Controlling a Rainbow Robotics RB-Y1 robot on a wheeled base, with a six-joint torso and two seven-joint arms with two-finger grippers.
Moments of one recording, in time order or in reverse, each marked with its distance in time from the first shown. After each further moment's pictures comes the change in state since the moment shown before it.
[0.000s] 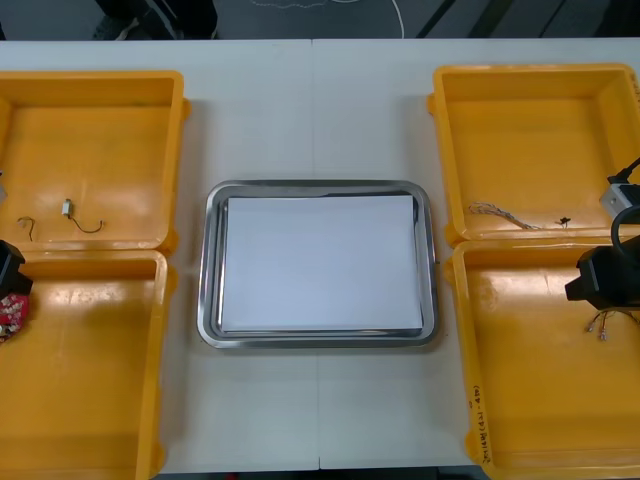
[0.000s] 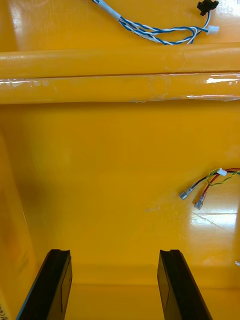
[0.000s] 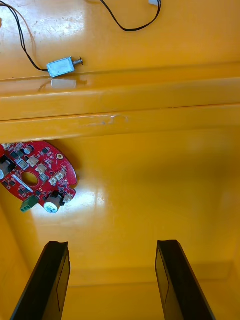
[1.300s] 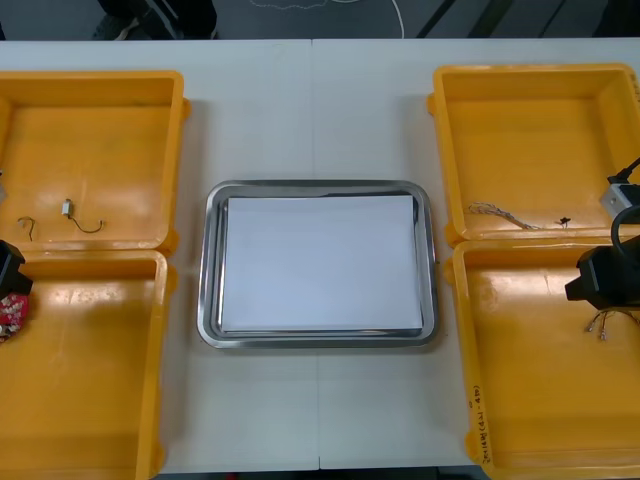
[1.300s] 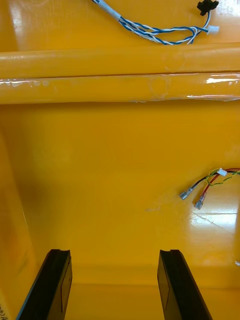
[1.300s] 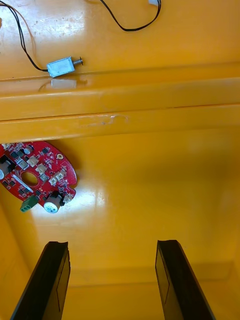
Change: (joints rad) right arm 0.000 0.000 0.000 0.000 0.000 0.000 0.000; left arm 0.000 0.000 0.000 0.000 0.000 0.000 0.000
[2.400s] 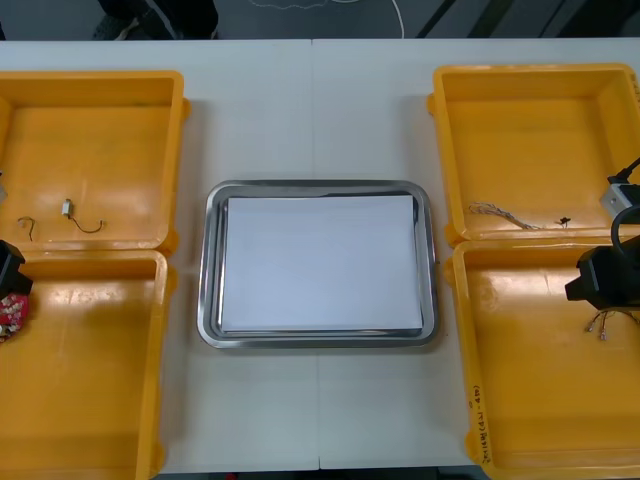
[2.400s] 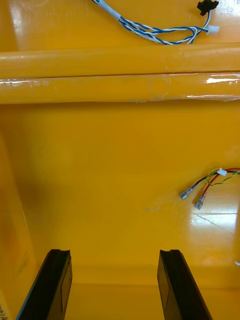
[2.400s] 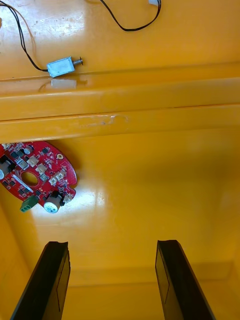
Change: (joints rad) right arm 0.000 0.000 0.000 0.000 0.000 0.000 0.000; left arm 0.000 0.000 0.000 0.000 0.000 0.000 0.000
